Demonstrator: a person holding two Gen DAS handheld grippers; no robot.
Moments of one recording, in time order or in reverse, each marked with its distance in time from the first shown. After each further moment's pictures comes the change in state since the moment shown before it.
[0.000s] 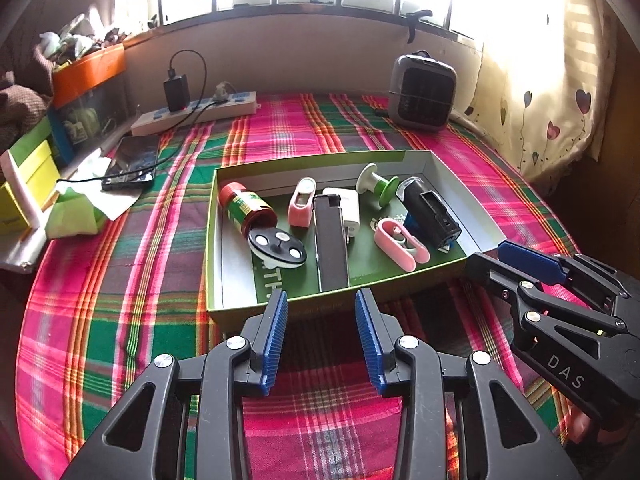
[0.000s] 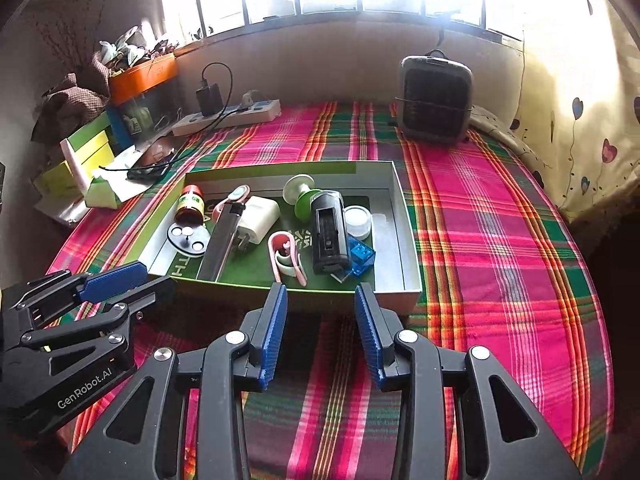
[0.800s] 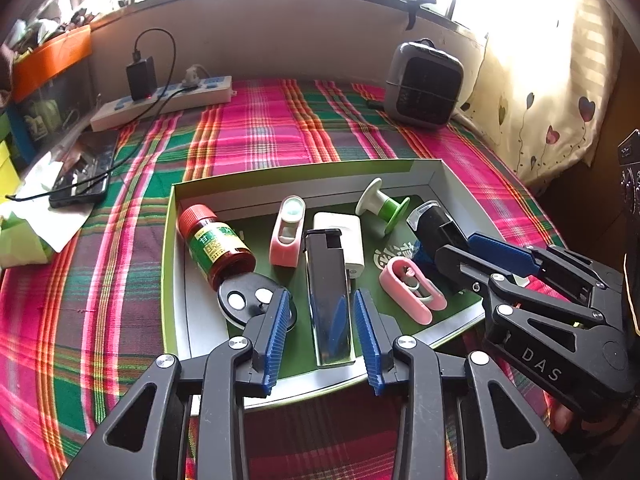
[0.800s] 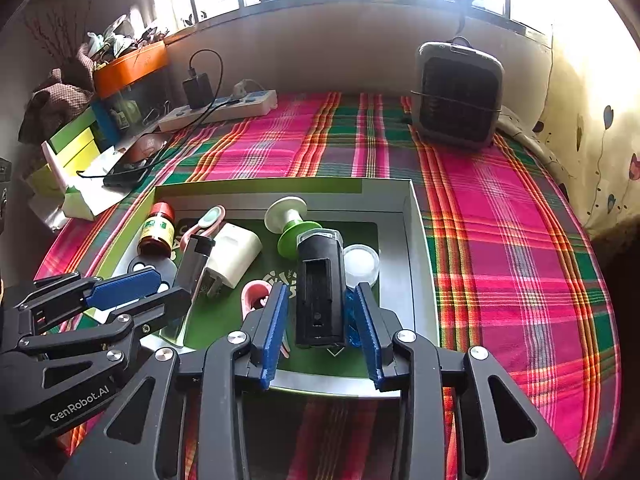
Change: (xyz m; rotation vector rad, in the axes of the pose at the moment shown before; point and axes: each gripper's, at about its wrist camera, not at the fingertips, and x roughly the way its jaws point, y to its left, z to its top) left arm 0.052 0.012 0.040 -0.004 0.054 -0.101; right arm 0.054 -0.010 0.039 -0.020 0.046 0.017
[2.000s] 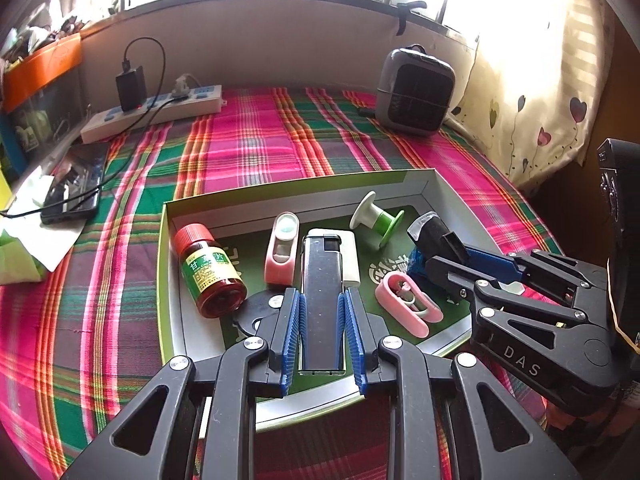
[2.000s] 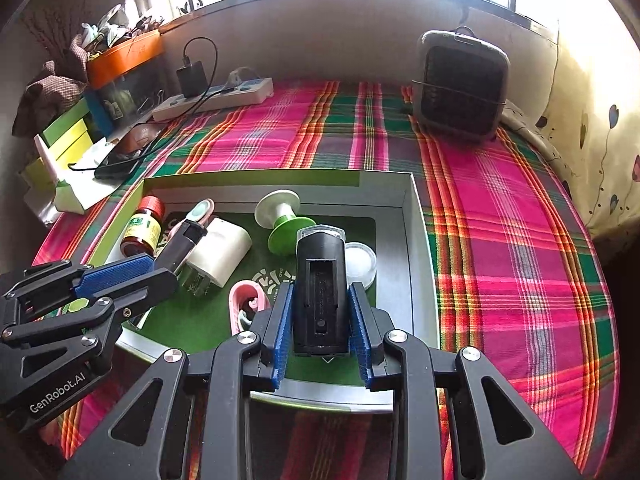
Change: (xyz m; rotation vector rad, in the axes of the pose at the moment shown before) left arm 0.005 0.003 0.009 0.023 -0.015 -0.036; right arm 0.013 -0.004 0.005 -0.012 0.045 -0.013
